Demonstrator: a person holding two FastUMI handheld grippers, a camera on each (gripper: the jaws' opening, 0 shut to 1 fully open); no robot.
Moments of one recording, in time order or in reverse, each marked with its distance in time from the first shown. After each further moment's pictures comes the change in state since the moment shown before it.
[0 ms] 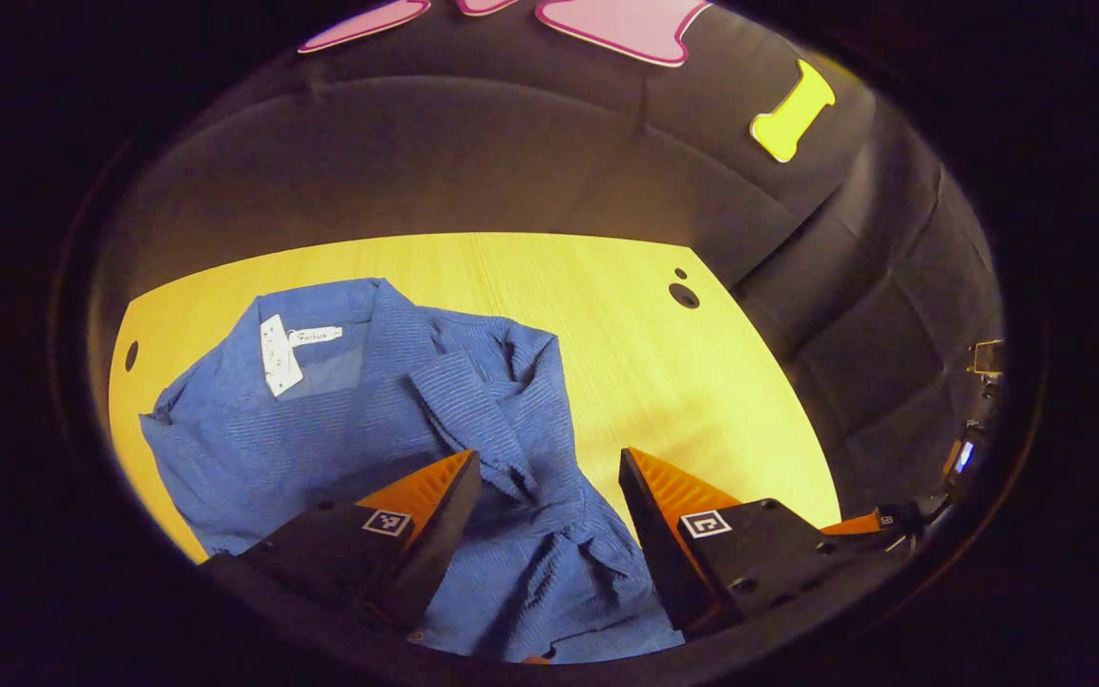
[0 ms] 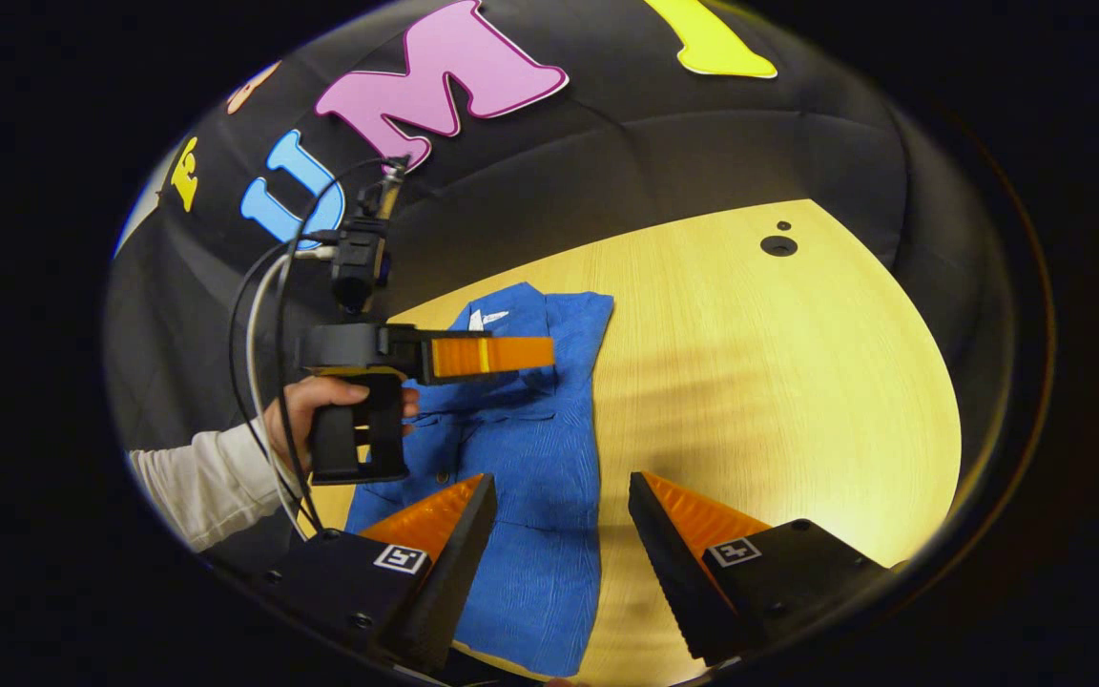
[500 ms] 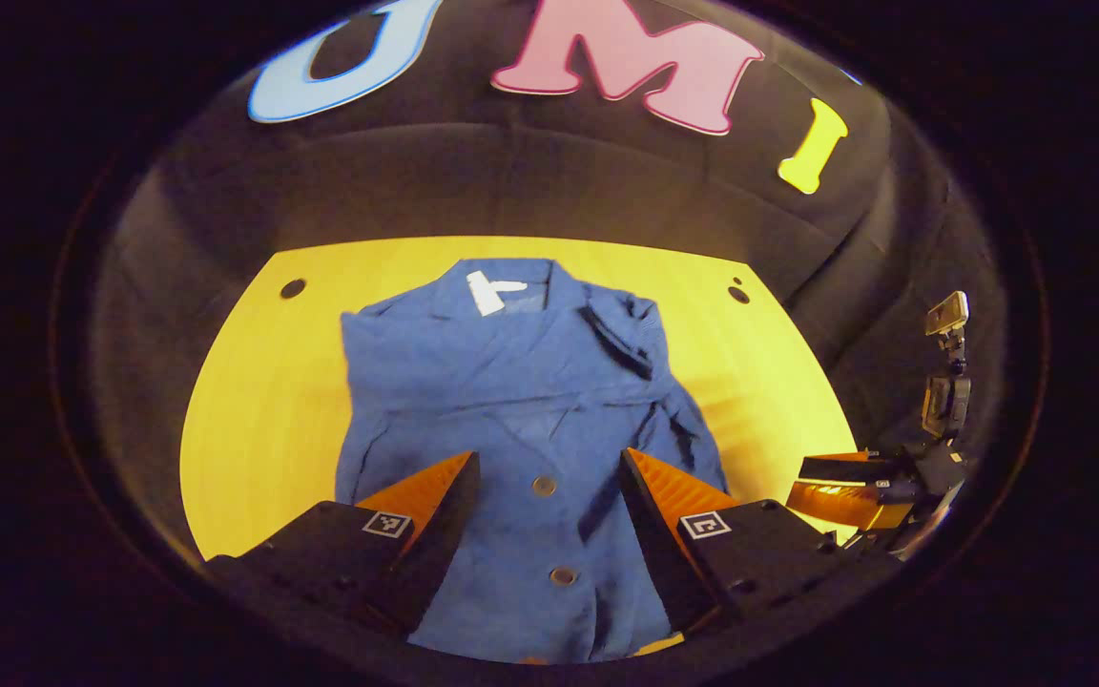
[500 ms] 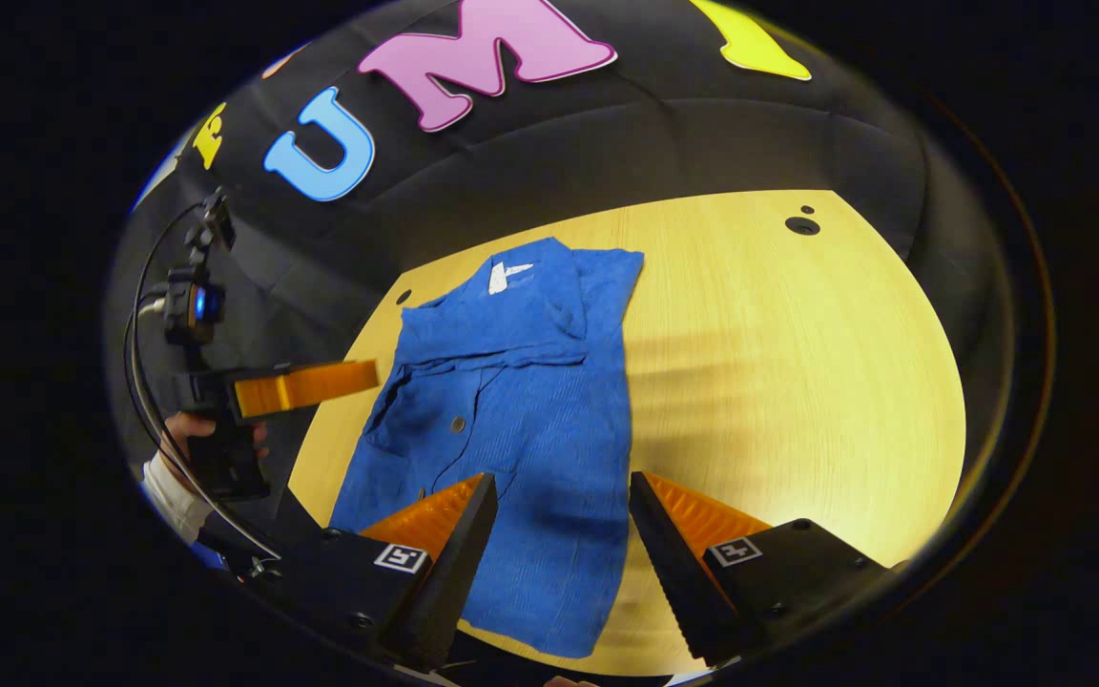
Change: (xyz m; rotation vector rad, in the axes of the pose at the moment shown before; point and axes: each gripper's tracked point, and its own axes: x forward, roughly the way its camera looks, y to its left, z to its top) left arm -0.165 0.085 -0.170 -0.188 -0.031 0.275; right arm -0.016 0.035 -0.065 -0.084 0.073 -0.021
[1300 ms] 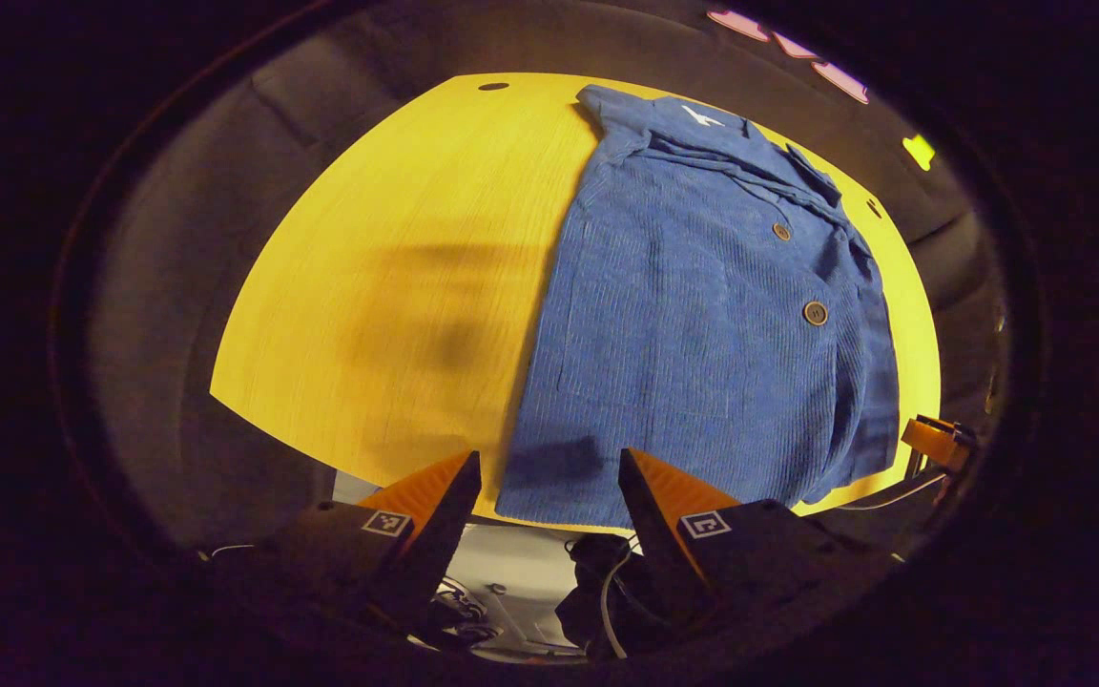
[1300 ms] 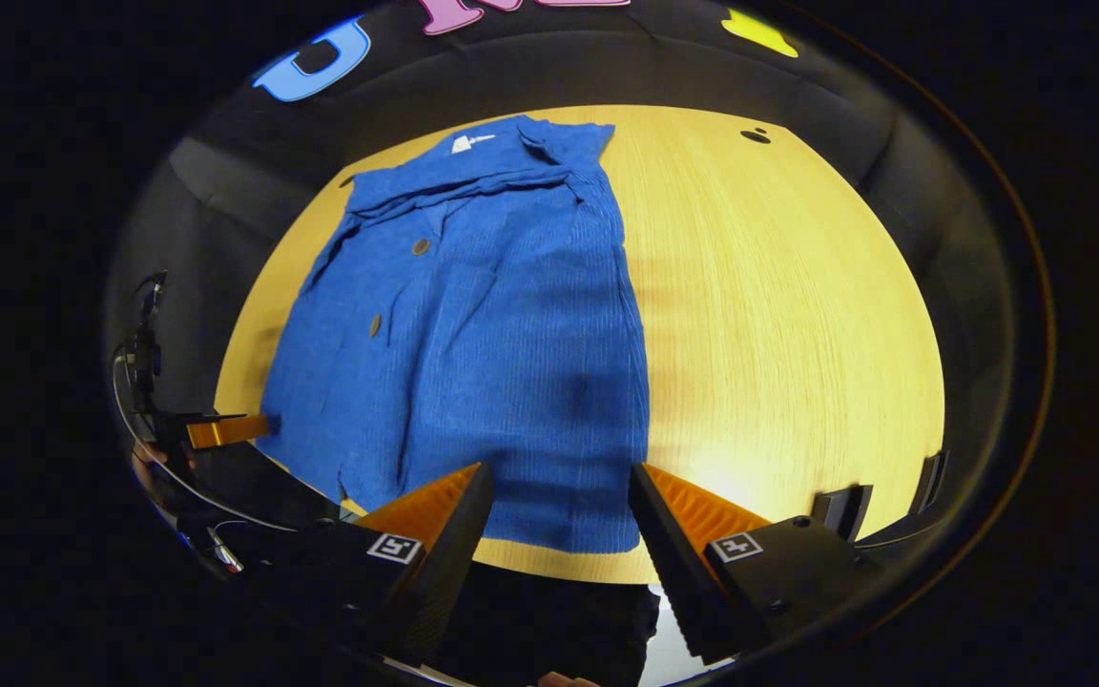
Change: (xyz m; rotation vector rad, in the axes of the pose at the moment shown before) left arm -0.012 0.121 -0.214 -0.165 0.347 0.140; right arm -0.016 0.004 -0.157 -0.011 0.275 -0.271
